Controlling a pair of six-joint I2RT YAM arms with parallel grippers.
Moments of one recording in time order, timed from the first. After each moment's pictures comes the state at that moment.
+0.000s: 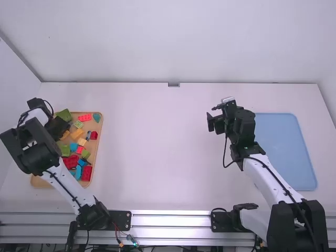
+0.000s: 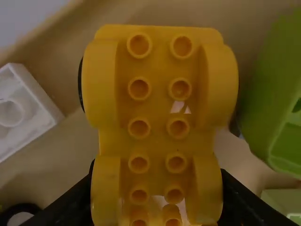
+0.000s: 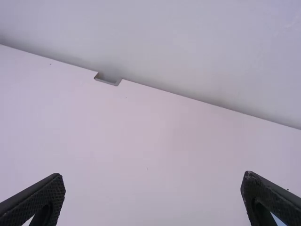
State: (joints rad) left arm 0.67 2.16 1.53 -0.67 -0.01 -0.37; right arm 0.14 1.26 0.62 0.22 -0.12 -0.18
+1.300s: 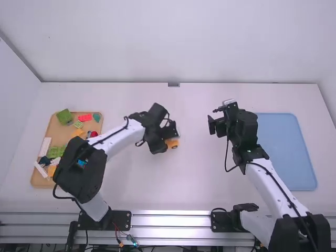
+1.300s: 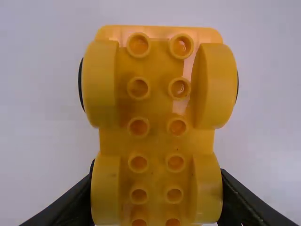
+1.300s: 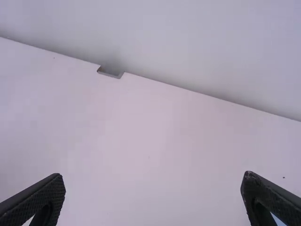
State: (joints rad) left arm -0.50 1.74 1.14 -0.70 0.17 0.68; right arm 0.14 1.15 0.62 0.09 -0.12 -0.19
